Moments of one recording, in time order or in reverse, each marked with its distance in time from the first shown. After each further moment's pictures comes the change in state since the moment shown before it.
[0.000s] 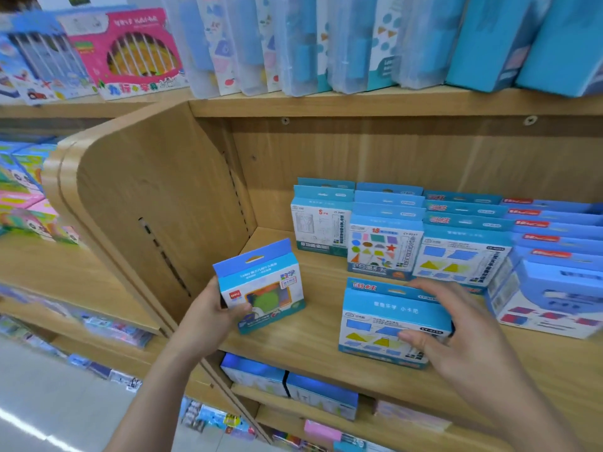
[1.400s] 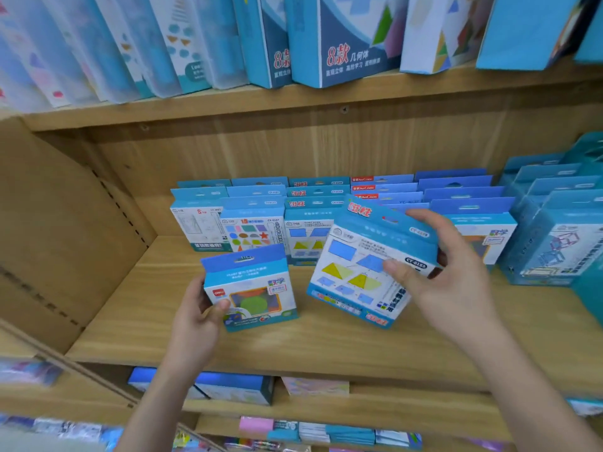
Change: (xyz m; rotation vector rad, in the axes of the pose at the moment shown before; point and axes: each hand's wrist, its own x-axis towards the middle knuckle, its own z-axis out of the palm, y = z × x) left_hand -0.055 0.049 0.166 -0.216 0.034 0.277; right_hand -0.037 0.058 -0.137 0.327 0.349 0.187
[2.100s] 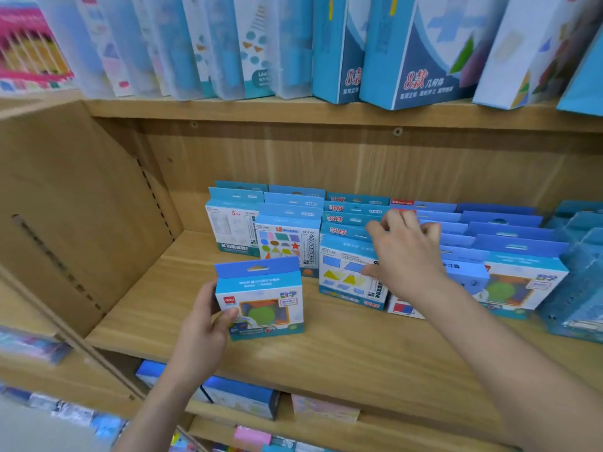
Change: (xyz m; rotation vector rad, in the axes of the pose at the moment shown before) left_hand 0.002 -0.012 -0.031 0.134 -0.019 0.010; right_hand 0.086 0.005 0.079 -1.253 -0.315 -0.354
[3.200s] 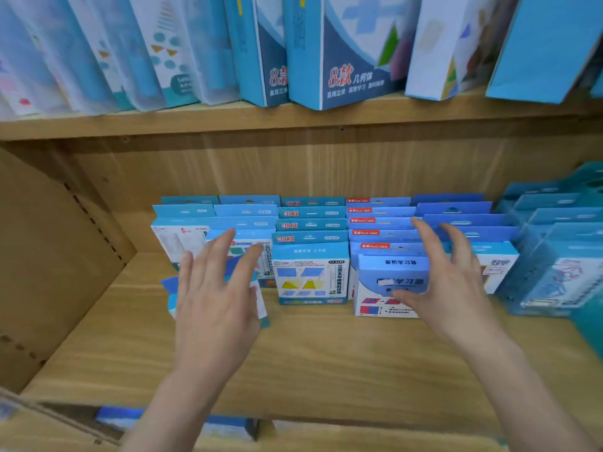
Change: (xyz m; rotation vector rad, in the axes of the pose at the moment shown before) left_hand 0.025 0.085 0.062 0.909 0.223 0.630; right_hand -0.071 0.074 0.020 0.454 0.125 0.443
